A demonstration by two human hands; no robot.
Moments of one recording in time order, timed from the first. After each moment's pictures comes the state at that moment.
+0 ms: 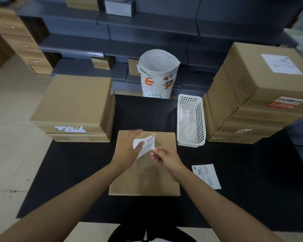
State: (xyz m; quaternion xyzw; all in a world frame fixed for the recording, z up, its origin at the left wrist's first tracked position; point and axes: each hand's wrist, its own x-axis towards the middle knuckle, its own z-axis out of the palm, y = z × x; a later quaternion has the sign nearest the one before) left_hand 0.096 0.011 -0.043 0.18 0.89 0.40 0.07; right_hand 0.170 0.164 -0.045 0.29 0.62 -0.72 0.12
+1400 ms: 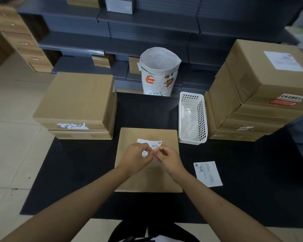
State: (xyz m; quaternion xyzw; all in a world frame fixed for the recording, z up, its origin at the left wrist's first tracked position) left_hand 0.125 0.012 -0.046 0.26 0.89 0.38 0.09; right_hand 0.181 0.152 -0.056 0.25 0.70 -0.67 0.05
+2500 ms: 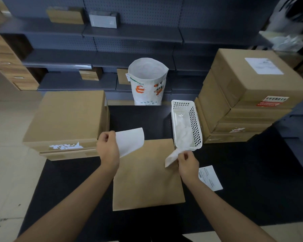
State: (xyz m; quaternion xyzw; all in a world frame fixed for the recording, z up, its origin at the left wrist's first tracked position) left_hand 0.059 0.002 -0.007 -0.18 0.71 0.68 0.01; right_hand 0.182 0.201 -0.068 0.46 0.74 -0.48 -0.08
